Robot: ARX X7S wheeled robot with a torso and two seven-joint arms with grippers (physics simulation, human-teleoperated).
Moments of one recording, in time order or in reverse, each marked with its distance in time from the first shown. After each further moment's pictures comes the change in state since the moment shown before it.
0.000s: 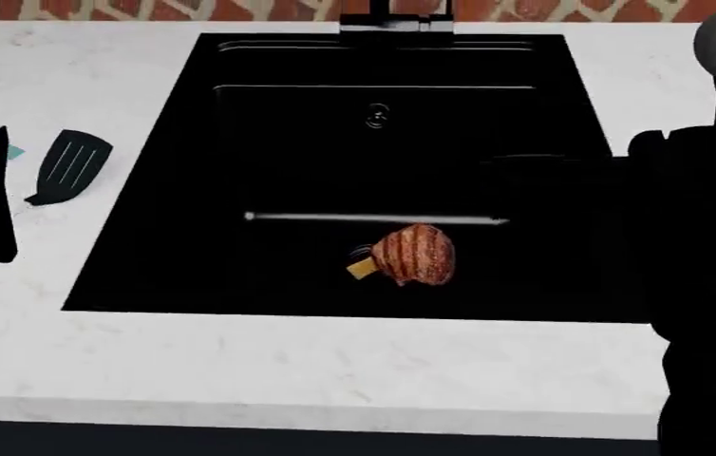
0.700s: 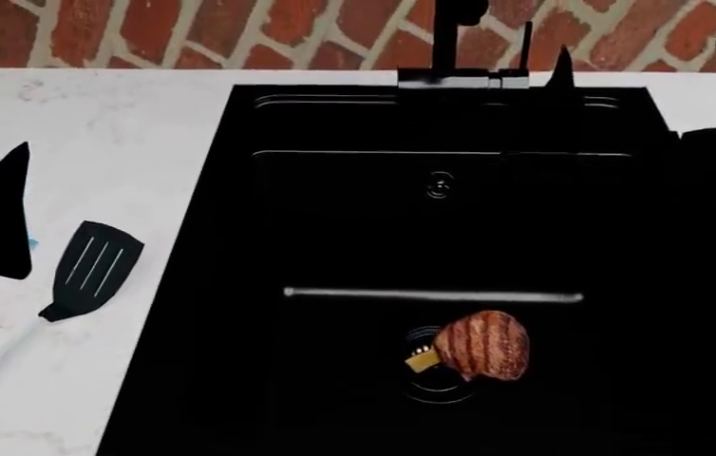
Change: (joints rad) left arm 0.006 -0.046 0.032 -0.027 -0.141 0.035 -0.078; right arm -0.011 0.023 0.026 0.023 0.111 -0.035 0.083
